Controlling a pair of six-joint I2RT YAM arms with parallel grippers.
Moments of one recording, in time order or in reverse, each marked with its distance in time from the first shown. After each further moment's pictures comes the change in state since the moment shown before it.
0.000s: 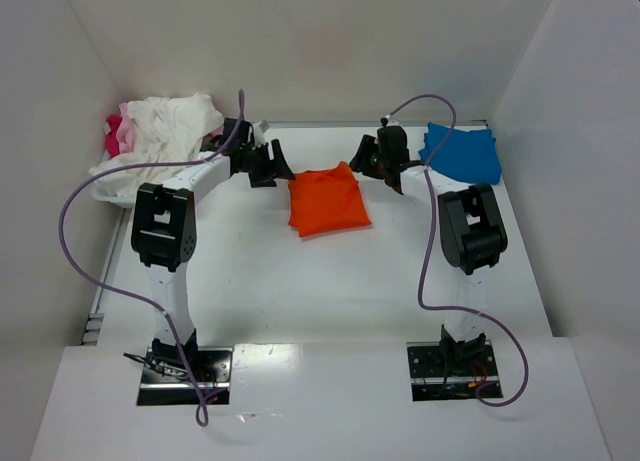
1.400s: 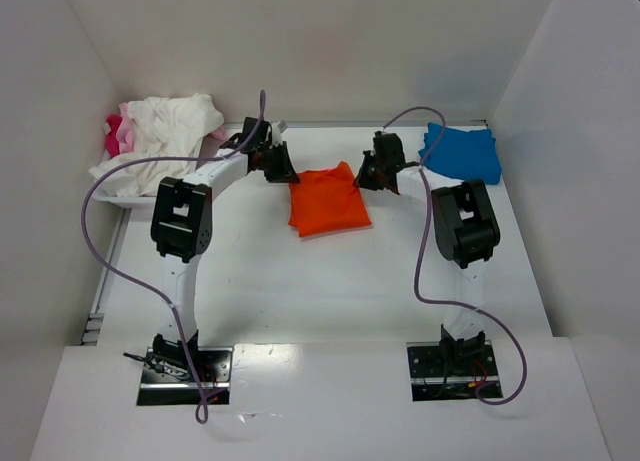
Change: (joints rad) left arm -0.067 0.158 0.159 -0.004 -0.008 0.016; right arm -0.002 0.083 0.027 -0.129 -0.075 -0.002
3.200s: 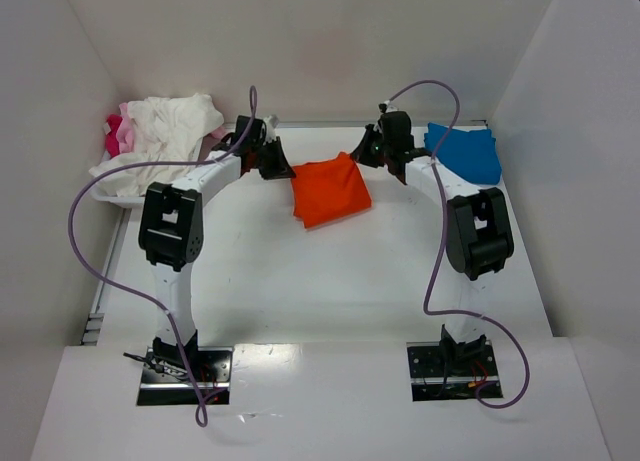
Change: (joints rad) left arm 0.005 -0.132 -0.125 0.061 -0.074 -0.057; right arm 0.000 -0.143 0.058 0.006 -0.046 -0.001
